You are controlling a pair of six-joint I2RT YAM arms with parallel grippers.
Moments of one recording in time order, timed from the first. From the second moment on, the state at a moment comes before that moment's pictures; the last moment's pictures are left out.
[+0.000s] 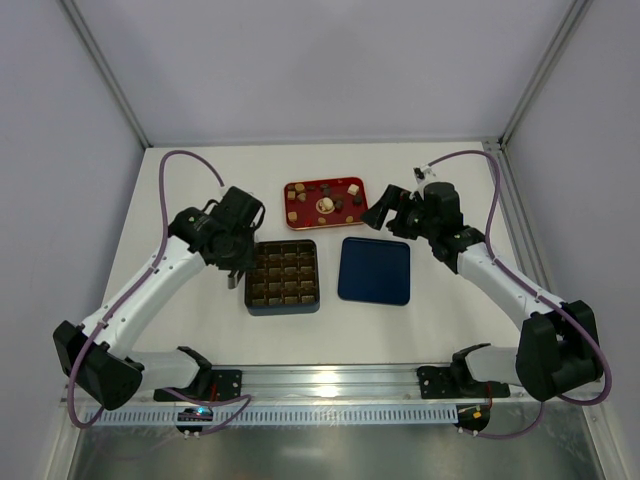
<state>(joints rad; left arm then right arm) -0.58 1.26 1.28 -1.18 -0.23 -0.50 0.32 1.28 0.84 -0.04 -0.29 0.62</state>
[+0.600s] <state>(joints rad) -0.58 1.27 1.27 -1.16 -0.23 -0.50 0.32 1.28 0.84 -0.04 -0.28 0.62</state>
